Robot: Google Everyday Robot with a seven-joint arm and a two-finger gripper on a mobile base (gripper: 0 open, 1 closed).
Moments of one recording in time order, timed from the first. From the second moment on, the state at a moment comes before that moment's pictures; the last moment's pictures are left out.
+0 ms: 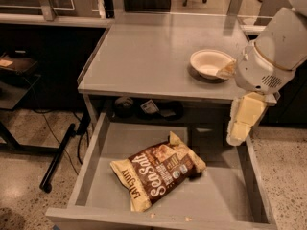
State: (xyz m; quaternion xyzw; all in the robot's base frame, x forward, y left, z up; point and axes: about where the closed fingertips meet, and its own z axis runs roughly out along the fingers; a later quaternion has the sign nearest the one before) arm 0.462 -0.162 0.897 -0.67 0.73 0.07 0.15
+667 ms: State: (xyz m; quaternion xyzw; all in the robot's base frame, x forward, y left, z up) arm 0.445 -0.111 0.820 -0.69 0.71 0.09 0.11
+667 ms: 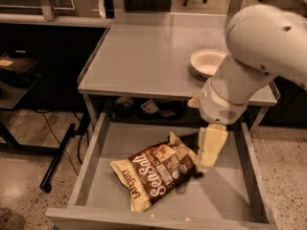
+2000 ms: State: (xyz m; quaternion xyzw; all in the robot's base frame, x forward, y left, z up) arm 0.446 -0.092 0.758 -0.71 0.69 0.11 0.11
